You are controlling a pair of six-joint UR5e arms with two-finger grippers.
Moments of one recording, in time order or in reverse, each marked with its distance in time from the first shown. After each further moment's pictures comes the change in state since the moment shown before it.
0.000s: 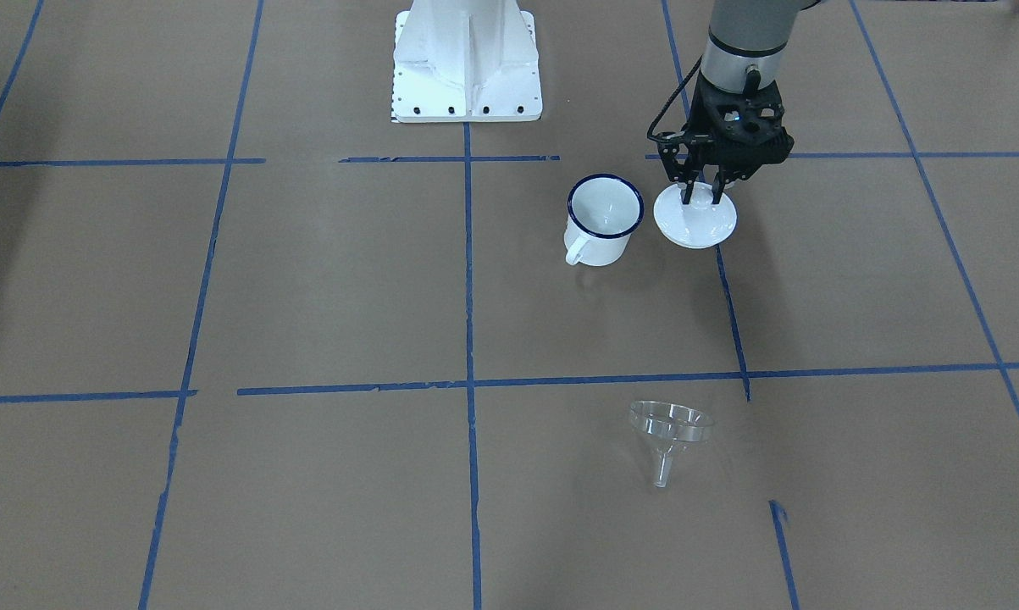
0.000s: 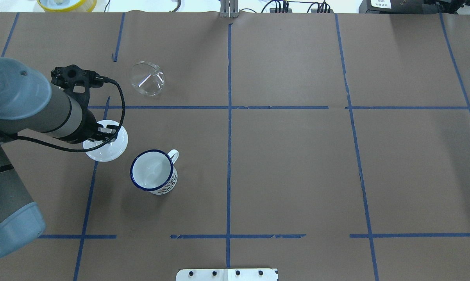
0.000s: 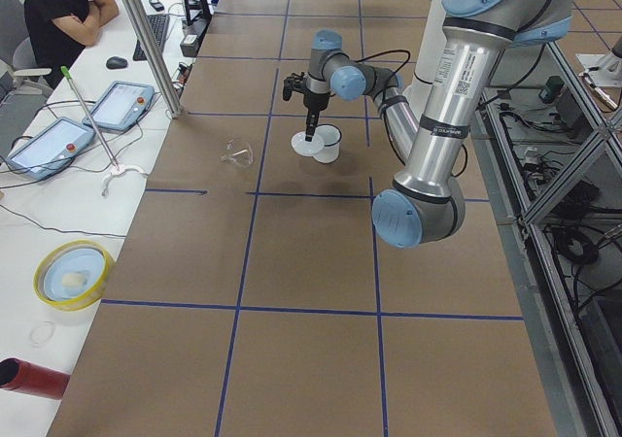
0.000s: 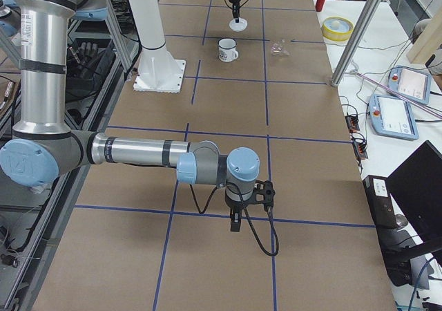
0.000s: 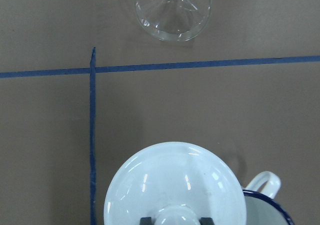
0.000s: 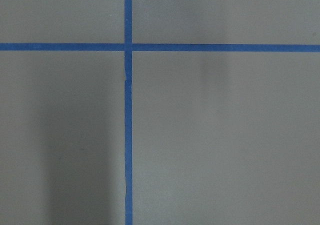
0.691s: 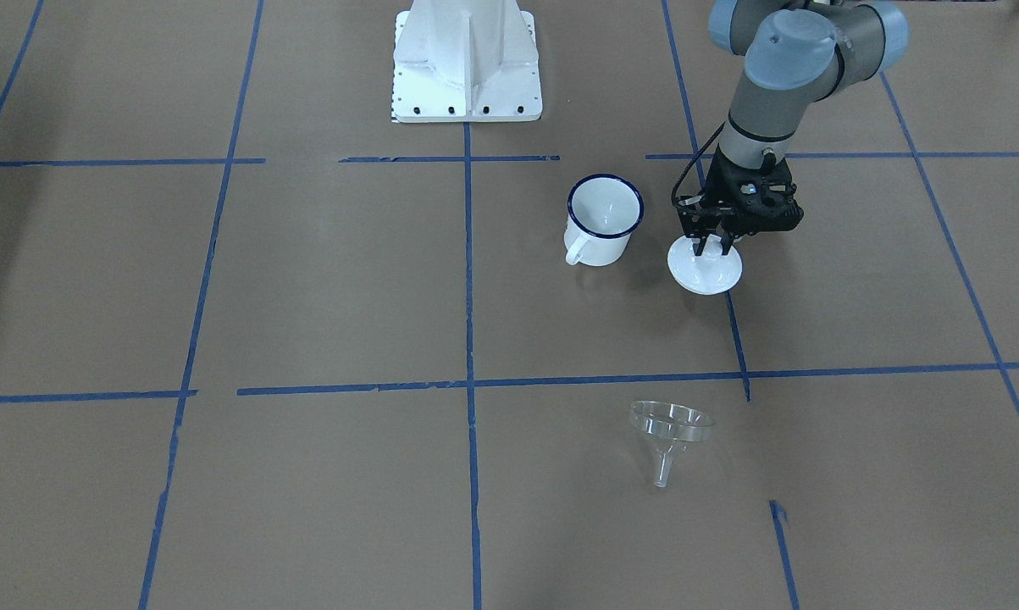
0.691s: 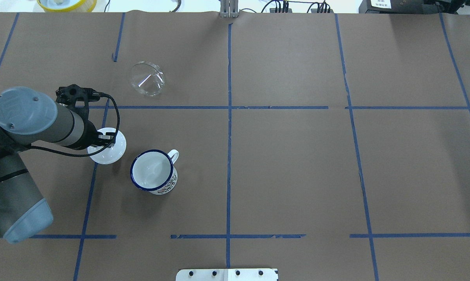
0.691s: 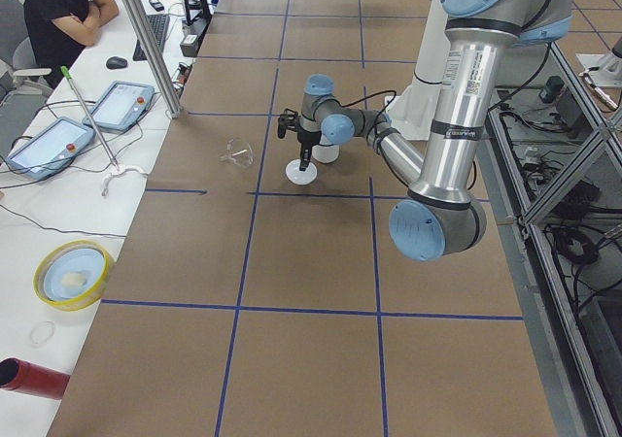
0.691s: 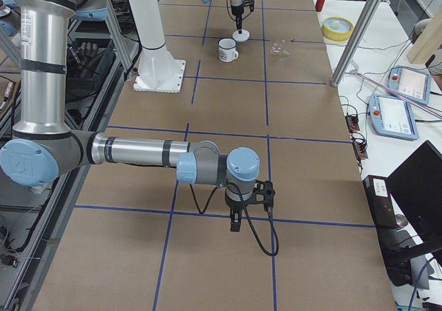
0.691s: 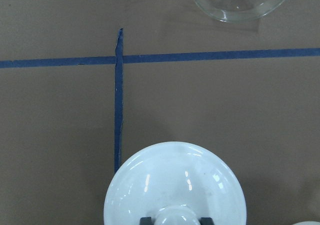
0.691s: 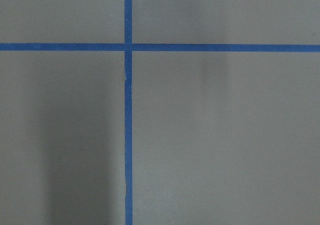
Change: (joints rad) left arm 0.014 0.084 0.207 -0.312 -0.001 -0.071; right arm 0.000 0.000 0.000 0.000 0.000 0.000
